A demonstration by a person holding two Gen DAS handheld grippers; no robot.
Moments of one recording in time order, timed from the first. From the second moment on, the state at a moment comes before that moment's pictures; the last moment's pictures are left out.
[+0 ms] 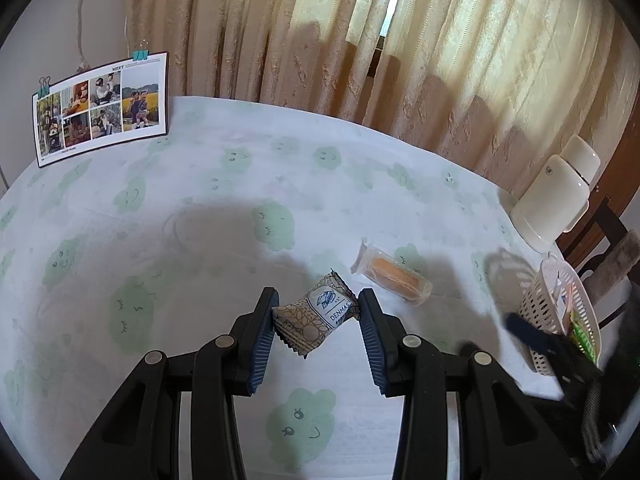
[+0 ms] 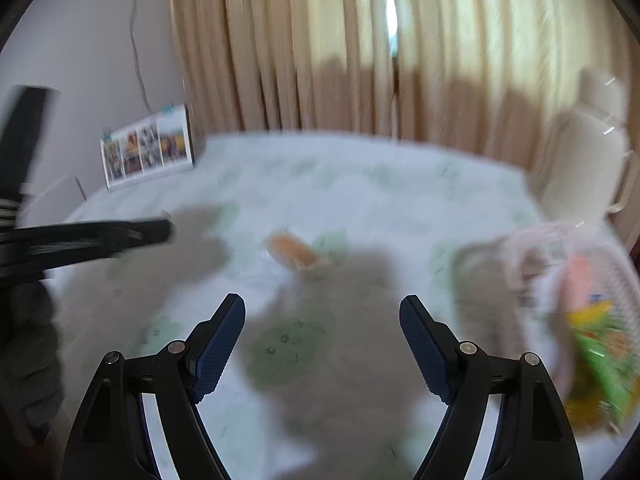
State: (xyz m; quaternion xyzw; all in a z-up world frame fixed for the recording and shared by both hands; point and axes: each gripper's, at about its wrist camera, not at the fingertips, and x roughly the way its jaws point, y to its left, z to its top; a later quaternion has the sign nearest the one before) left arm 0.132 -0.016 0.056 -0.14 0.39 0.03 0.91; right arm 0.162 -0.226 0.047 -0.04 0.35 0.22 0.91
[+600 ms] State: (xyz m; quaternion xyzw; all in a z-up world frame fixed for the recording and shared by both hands) left arm 0.130 -0.010 0.056 -0.17 0.41 0.02 0.90; right arm 0.260 -0.152 0.005 -0.11 0.44 0.26 0.85
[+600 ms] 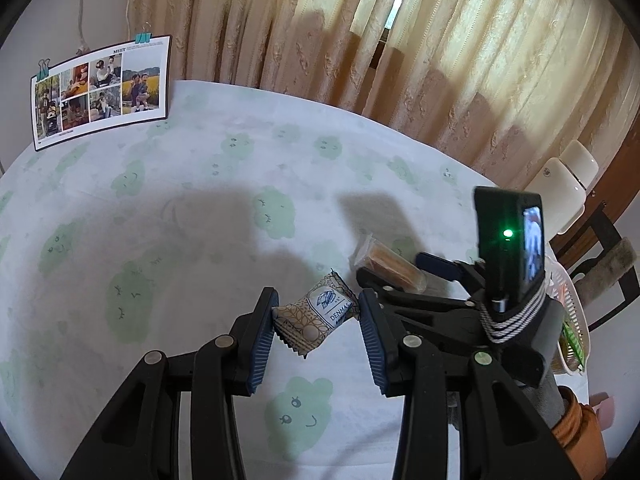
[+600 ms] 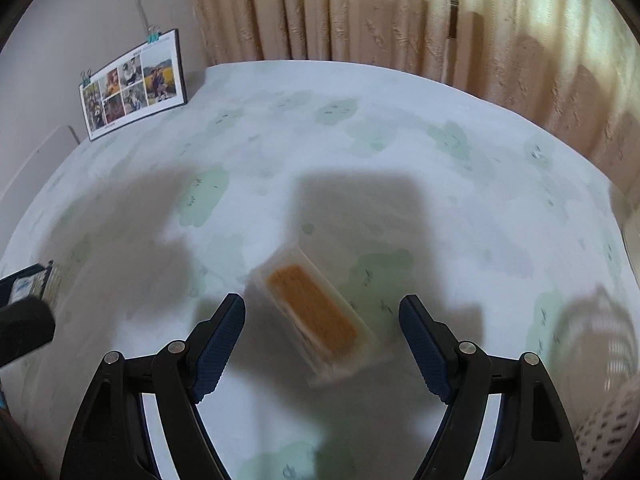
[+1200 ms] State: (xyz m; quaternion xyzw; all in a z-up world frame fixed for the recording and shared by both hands) left arm 0.131 -0.013 0.053 -0.17 0.42 0.01 0.89; right arm 0.219 -0.163 0.013 -0.07 0.42 0.29 0.86
